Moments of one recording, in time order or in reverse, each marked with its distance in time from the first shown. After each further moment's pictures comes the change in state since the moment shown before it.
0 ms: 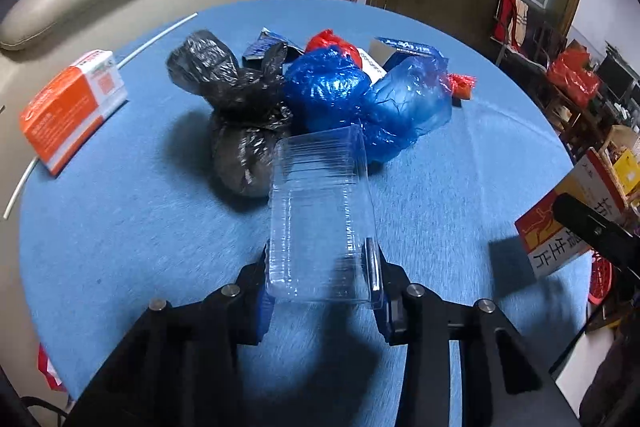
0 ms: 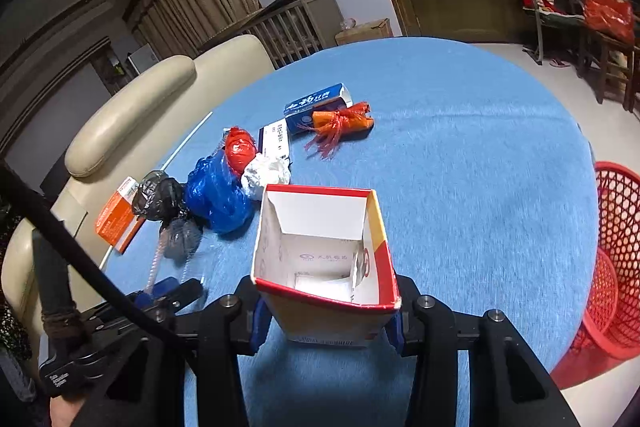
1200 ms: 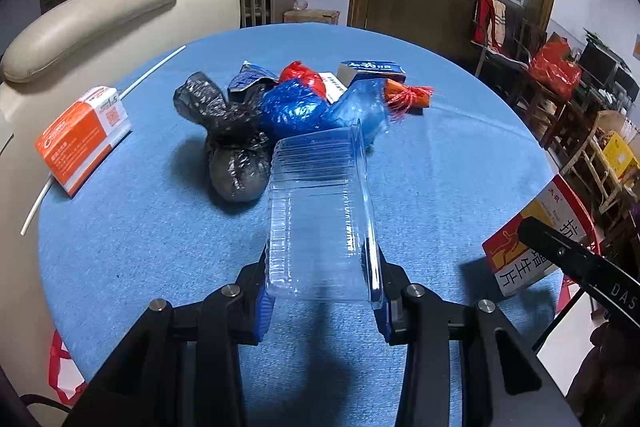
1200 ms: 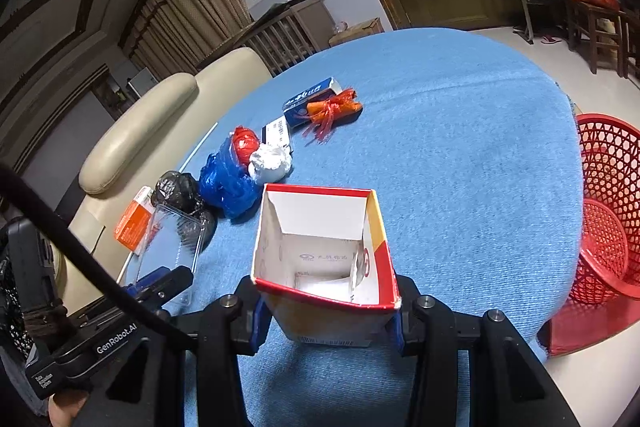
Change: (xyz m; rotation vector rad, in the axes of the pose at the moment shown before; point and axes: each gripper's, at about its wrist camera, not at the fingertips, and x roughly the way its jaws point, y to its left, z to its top) left arm -0.037 -0.028 -0.007 0.082 -0.065 -0.005; right arm -0.027 -0.015 -0.031 0.099 -0.034 0.045
